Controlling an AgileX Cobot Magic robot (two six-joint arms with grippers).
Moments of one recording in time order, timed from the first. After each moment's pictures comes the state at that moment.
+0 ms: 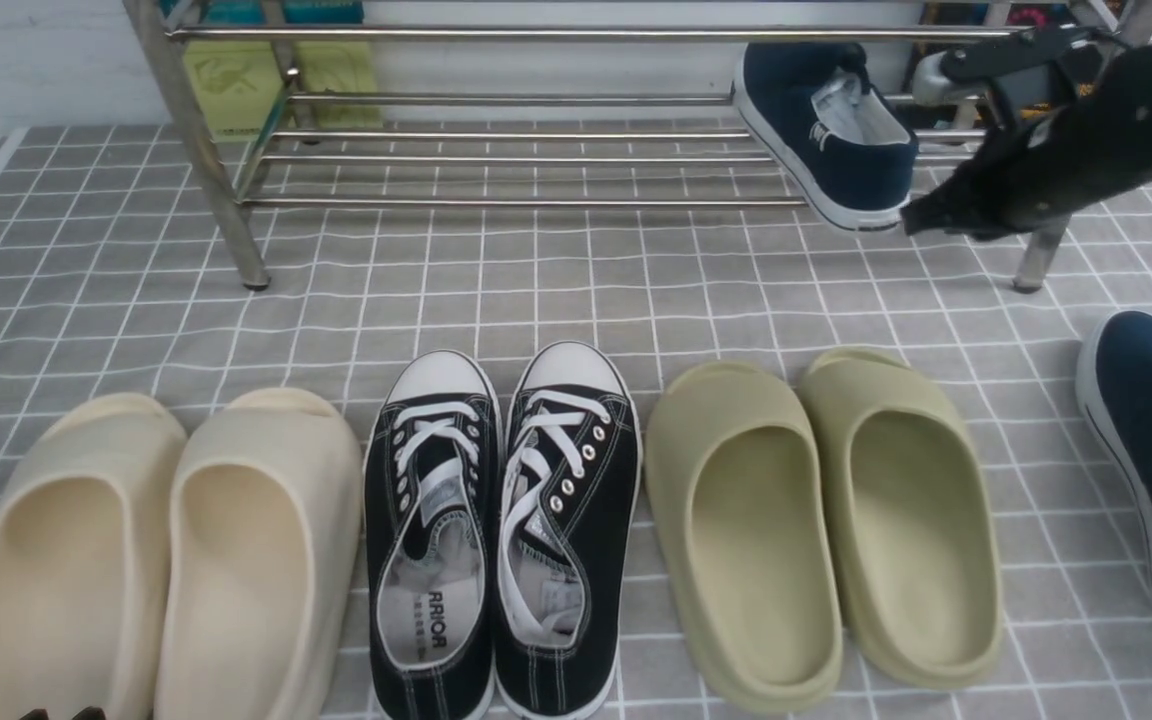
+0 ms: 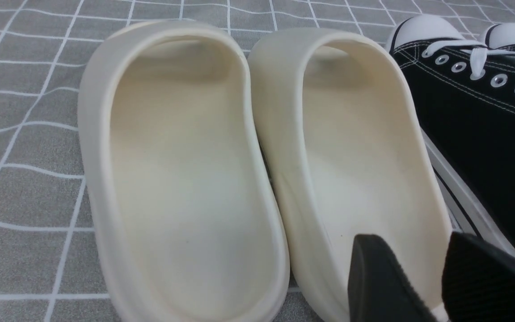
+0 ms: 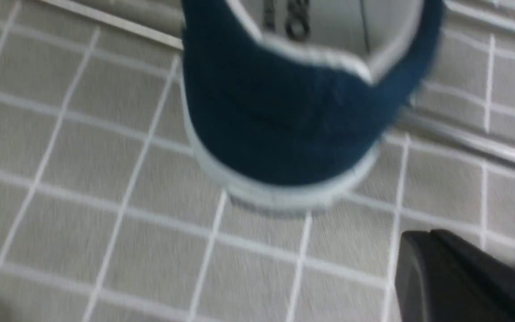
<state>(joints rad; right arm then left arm) 0.11 2.02 -1.56 0.08 0.38 -0.19 -0.07 -0.01 0.03 -0.14 0.40 -0.03</state>
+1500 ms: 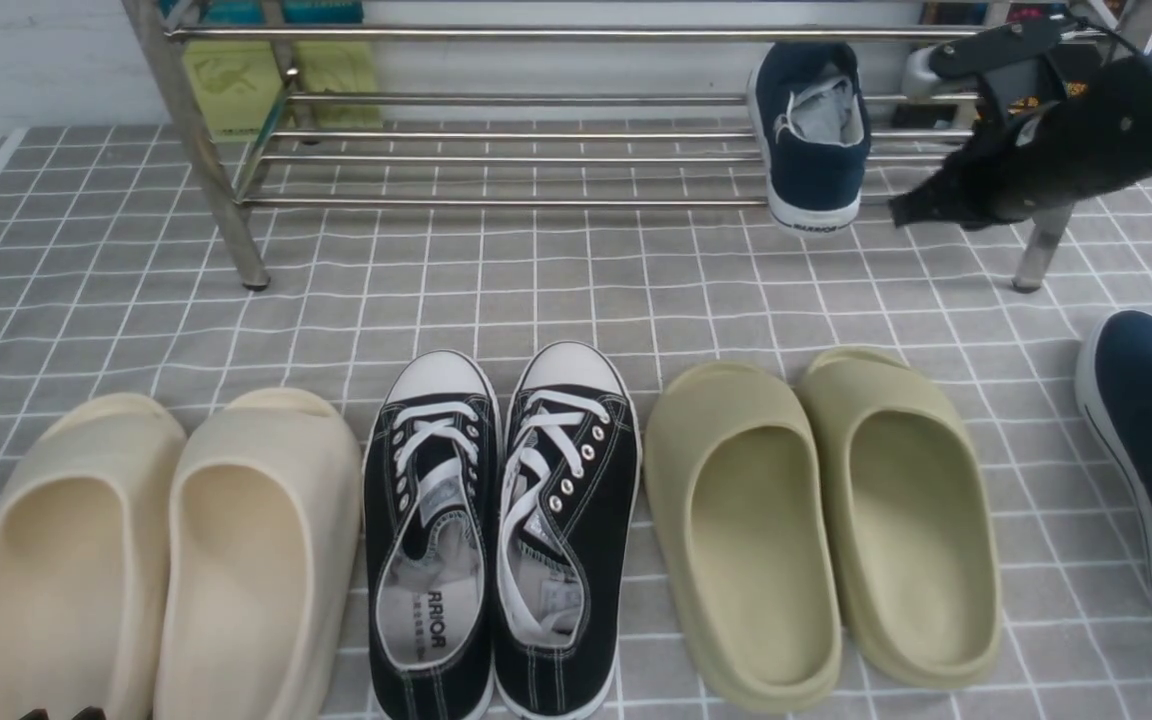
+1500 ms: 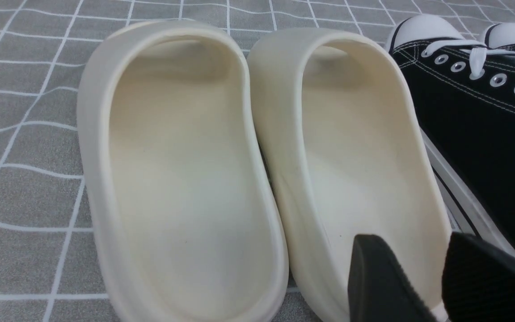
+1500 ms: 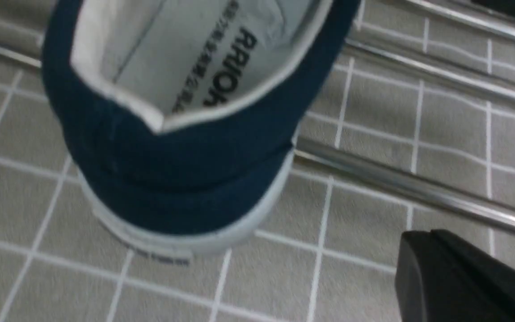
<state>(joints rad) 0.12 2.04 -1.56 0.11 0.27 -0.19 -0.07 -0.01 0.03 -0.14 0.40 -0.03</state>
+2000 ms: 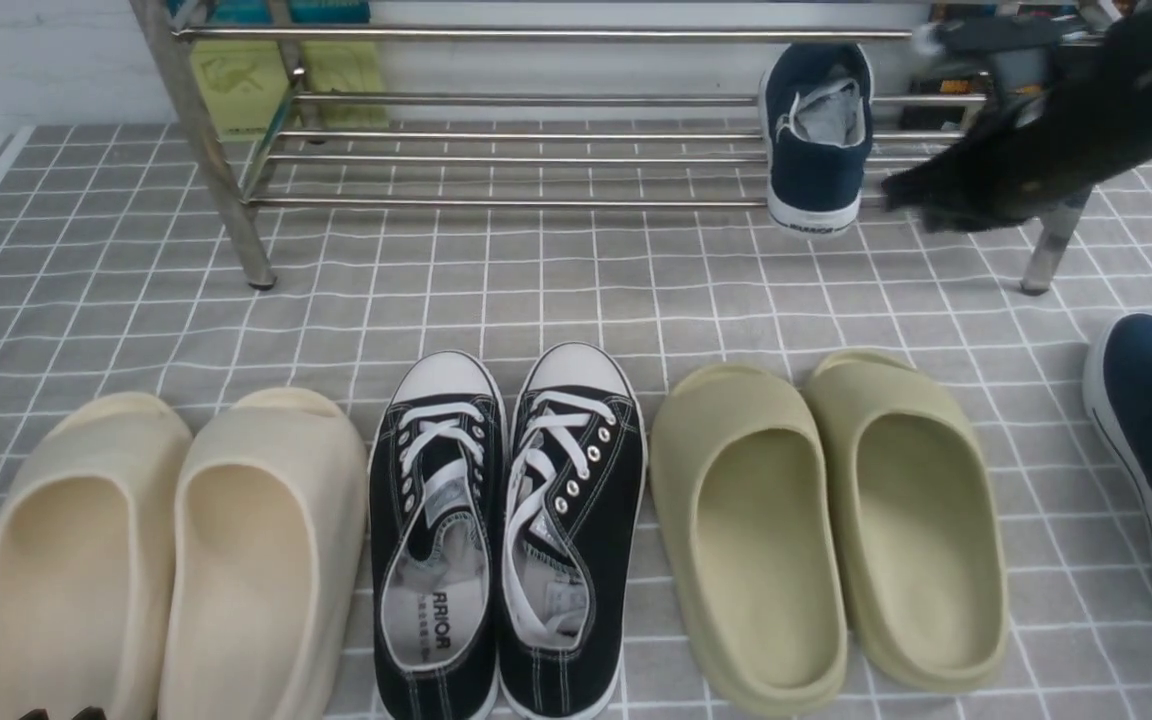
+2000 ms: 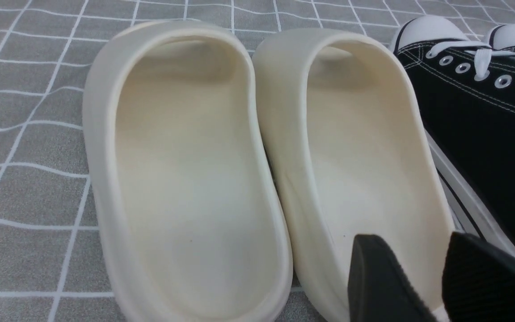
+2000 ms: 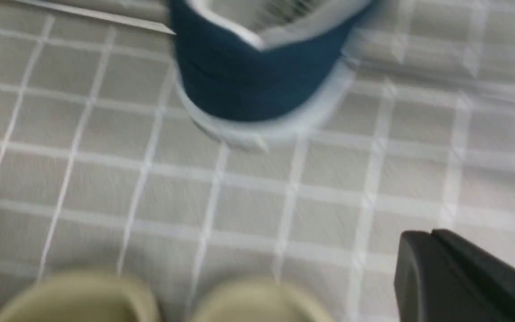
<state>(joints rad) 0.12 1.84 -1.56 0.10 0.72 0.02 -0.07 -0.01 0.03 -0.14 0.40 -0.03</state>
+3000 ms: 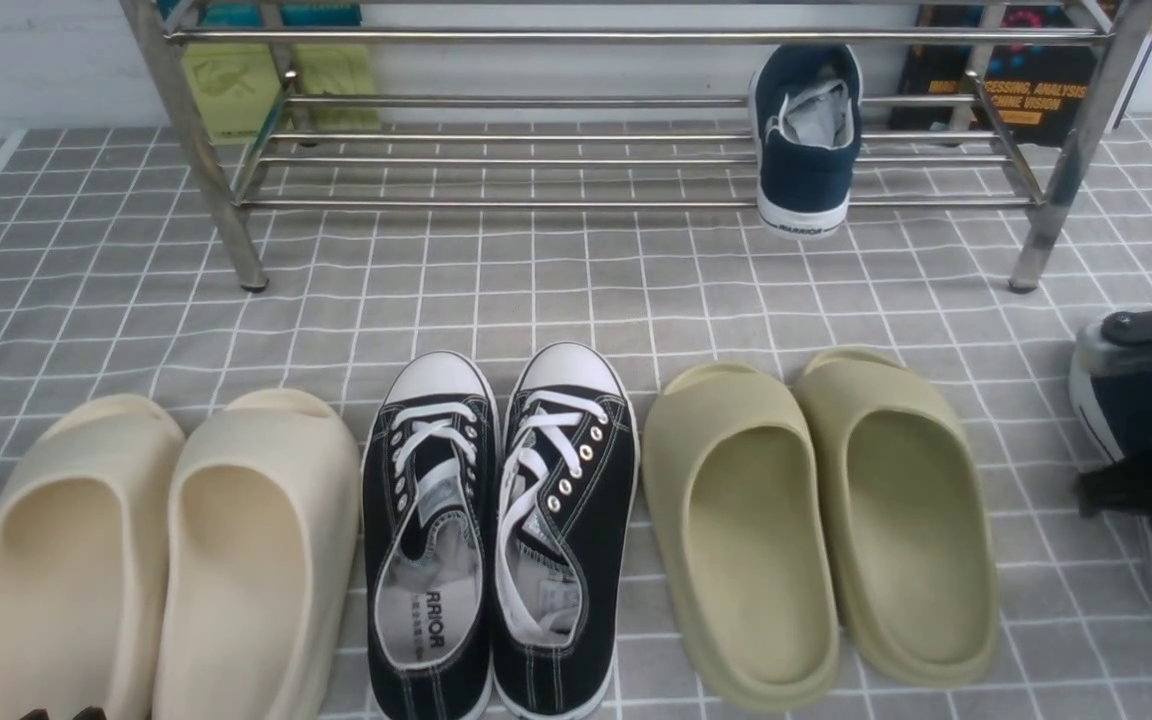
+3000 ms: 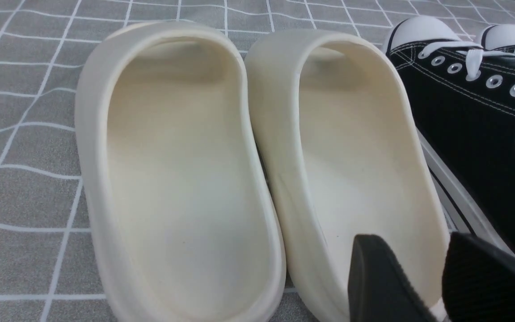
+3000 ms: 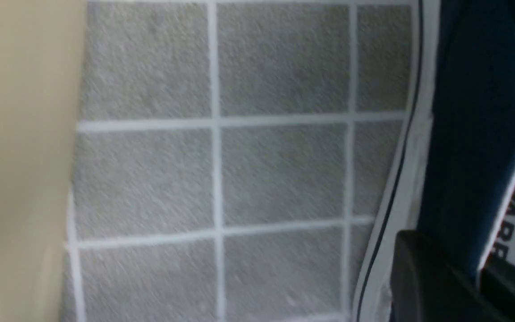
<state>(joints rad) 0.08 1.59 -0.90 -0.26 0.71 0.30 -0.07 -0.01 0.03 -0.15 0.40 -0.03</state>
